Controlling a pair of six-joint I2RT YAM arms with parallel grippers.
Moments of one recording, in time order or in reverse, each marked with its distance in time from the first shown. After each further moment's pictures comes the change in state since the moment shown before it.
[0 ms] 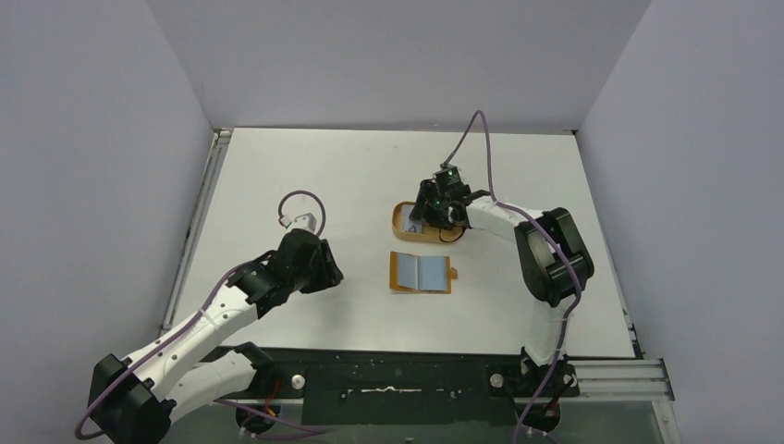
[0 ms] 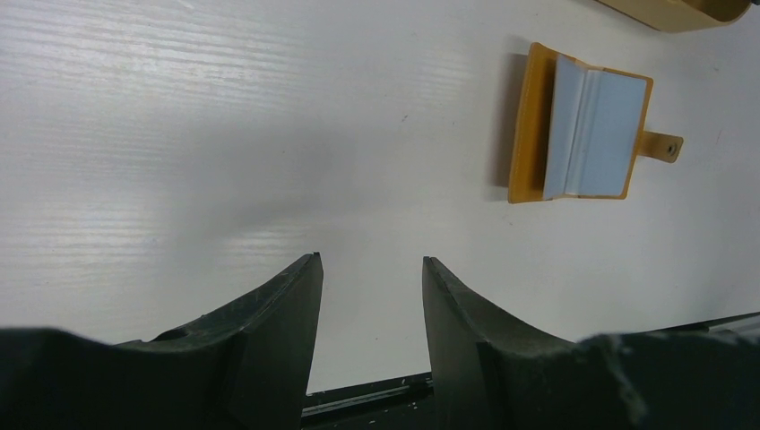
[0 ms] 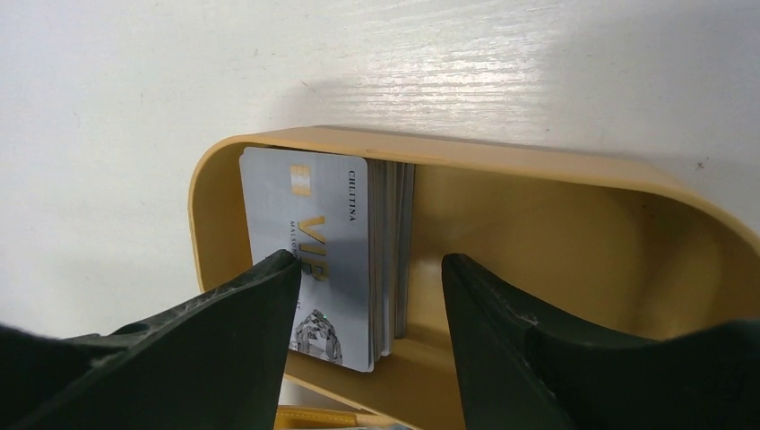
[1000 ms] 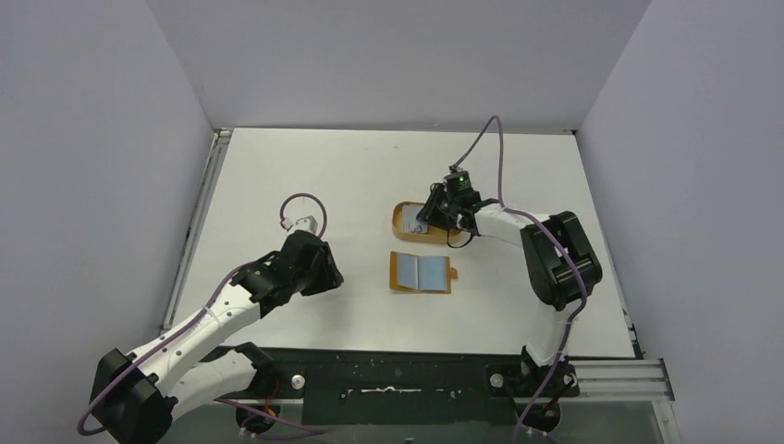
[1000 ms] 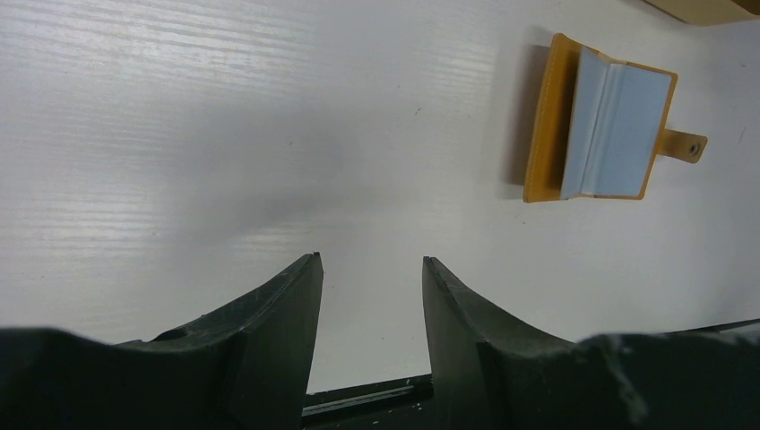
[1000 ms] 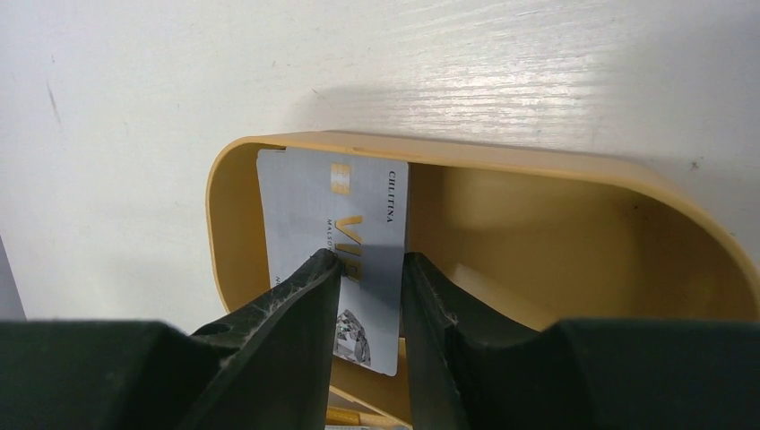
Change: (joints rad) left arm -0.002 0.023 -0.017 0.006 0.000 -0.016; right arm -0.044 -0.042 -0.119 0.164 -0.069 0.048
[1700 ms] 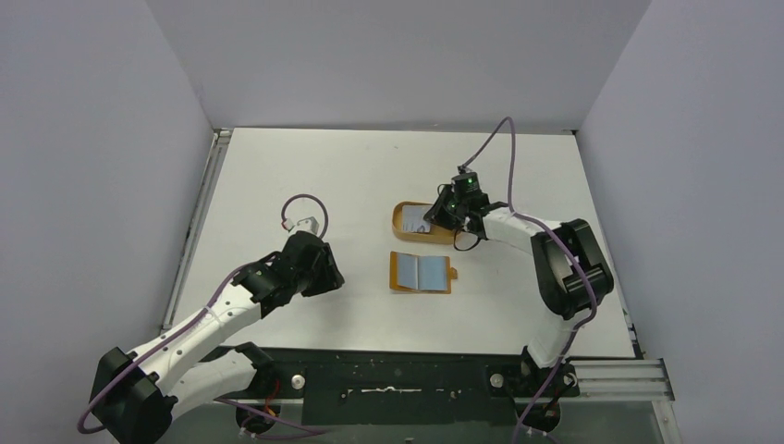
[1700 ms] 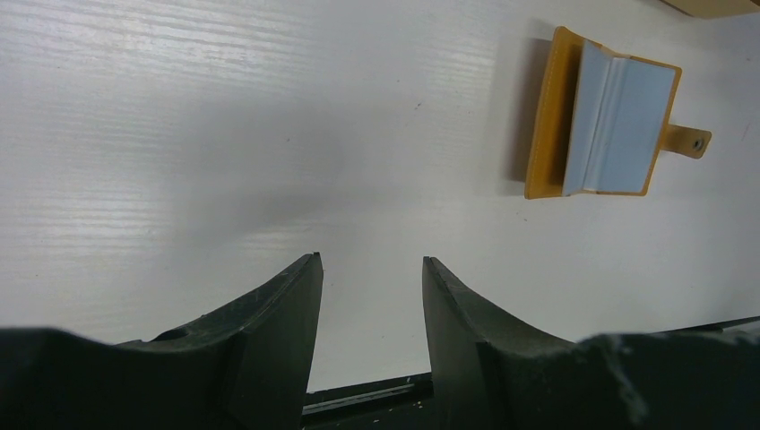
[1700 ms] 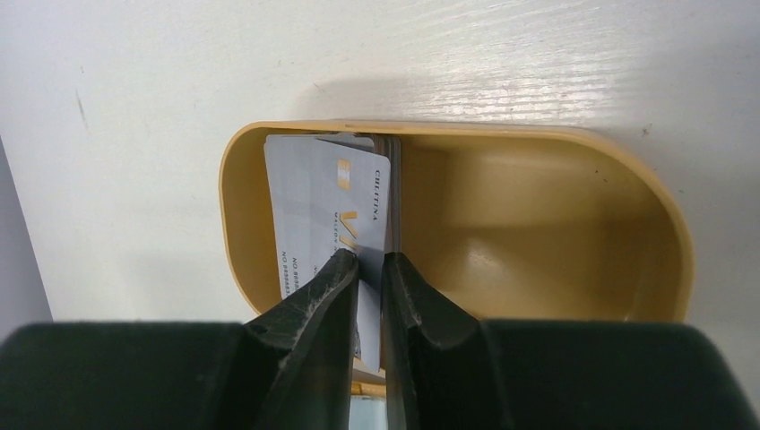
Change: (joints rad) left arm -0.009 0.005 -0.003 0.002 0.000 -0.003; right arm -0.023 -0.074 -0.063 0.019 -0.009 0.025
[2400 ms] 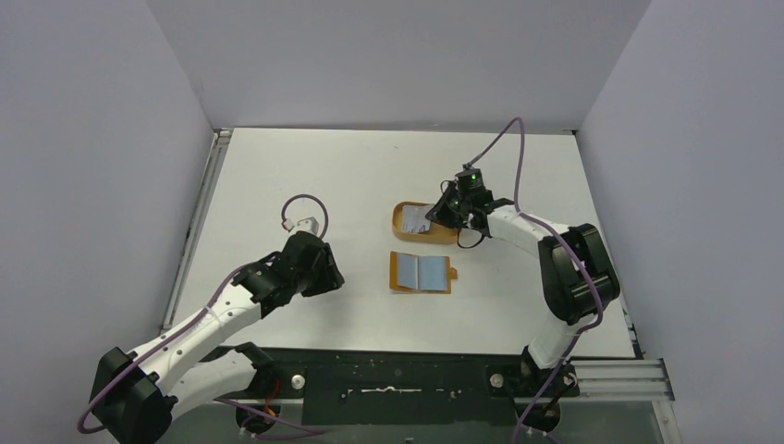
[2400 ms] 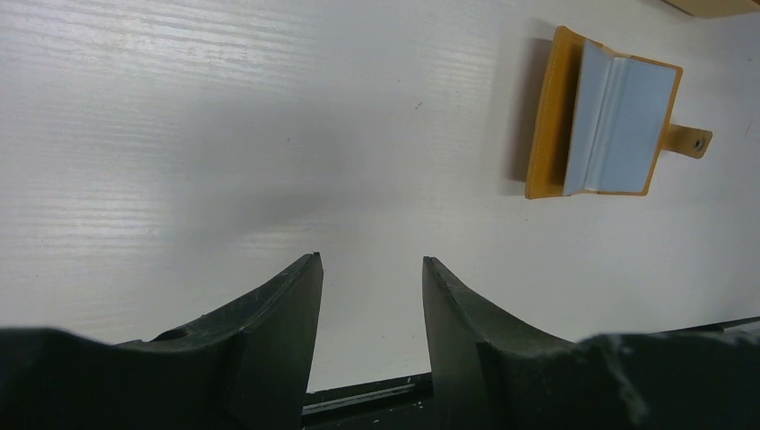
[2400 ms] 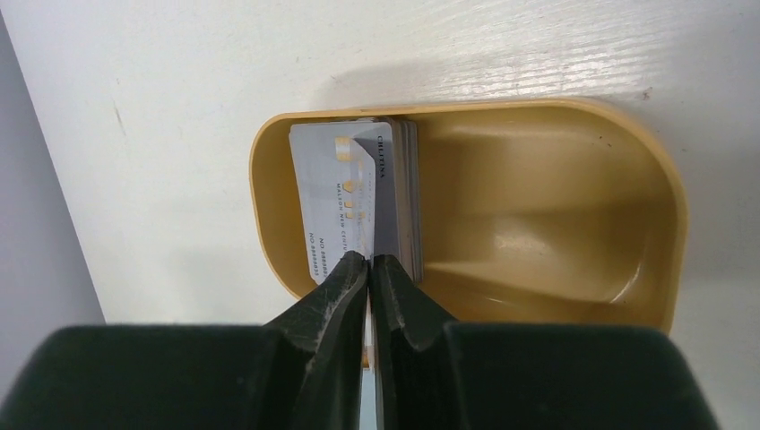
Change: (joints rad) left arm -0.001 0.000 -0.002 0.001 -0.001 0.000; right arm -0.006 -0.055 0.006 -0.070 -0.023 0.061
